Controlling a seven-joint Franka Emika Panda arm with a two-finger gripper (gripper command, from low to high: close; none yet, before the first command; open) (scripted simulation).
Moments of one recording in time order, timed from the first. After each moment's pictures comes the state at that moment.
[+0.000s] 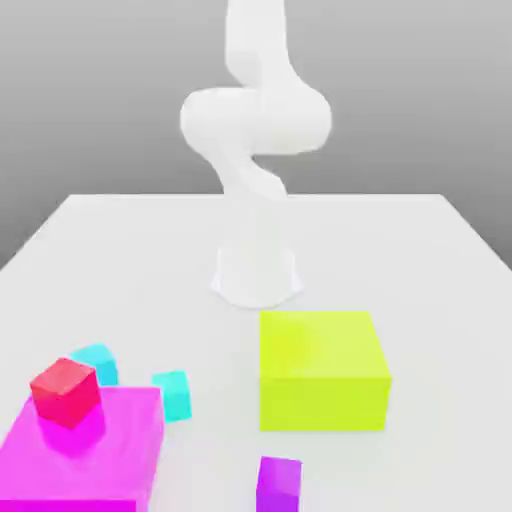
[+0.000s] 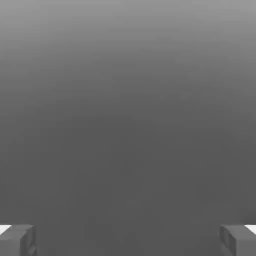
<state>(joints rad) -0.05 -0.72 -0.02 -2.35 -0.01 2.35 0.83</state>
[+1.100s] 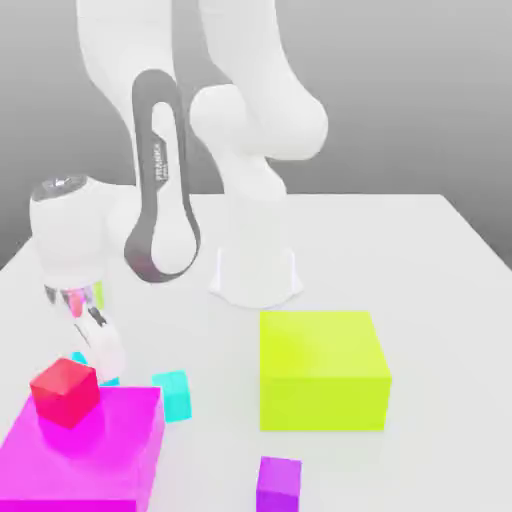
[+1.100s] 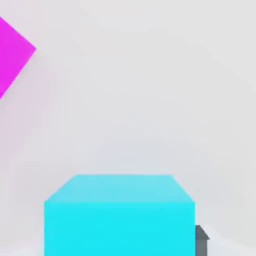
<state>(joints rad) -0.61 0.28 -0.07 -2.78 0.24 3.06 0.82</state>
